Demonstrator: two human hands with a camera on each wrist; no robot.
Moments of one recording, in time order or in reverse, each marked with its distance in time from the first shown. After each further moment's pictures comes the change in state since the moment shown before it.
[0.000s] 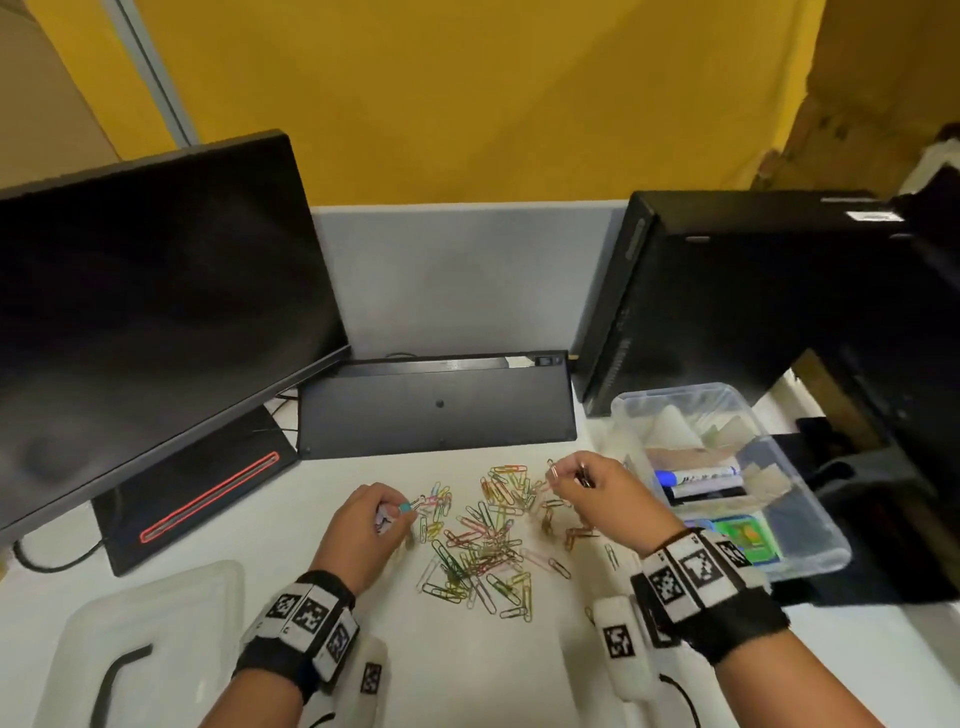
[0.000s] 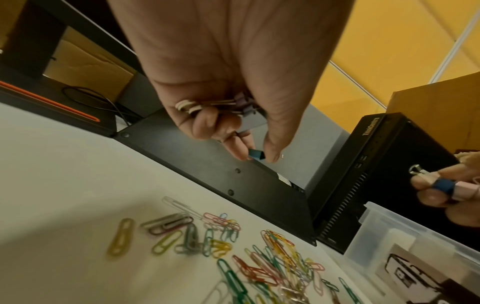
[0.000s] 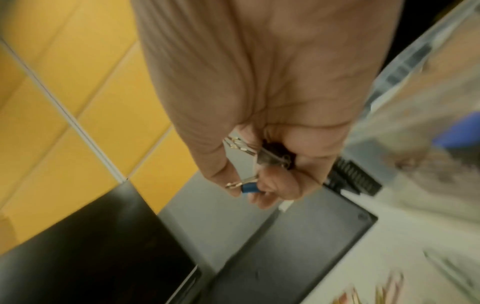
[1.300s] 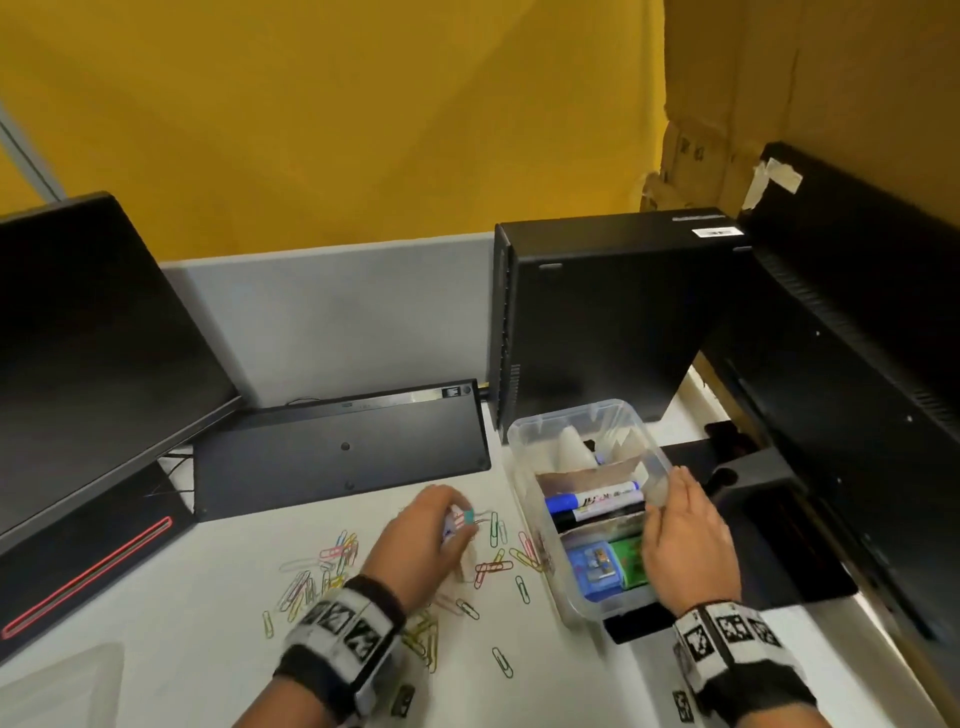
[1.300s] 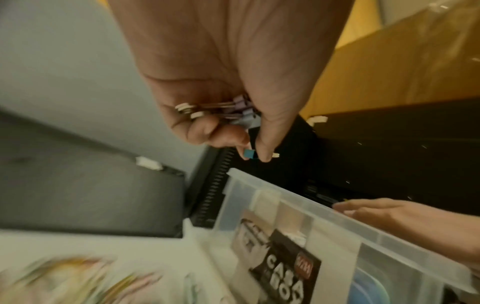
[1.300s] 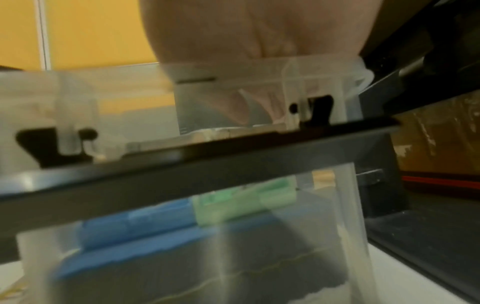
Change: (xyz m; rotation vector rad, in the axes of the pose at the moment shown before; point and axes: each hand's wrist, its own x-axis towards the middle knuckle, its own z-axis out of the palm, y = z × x) left_hand 0.010 0.162 0.085 0.140 -0.225 0.217; right_hand -0.039 0.133 -0.110 -0.605 0.592 0.229
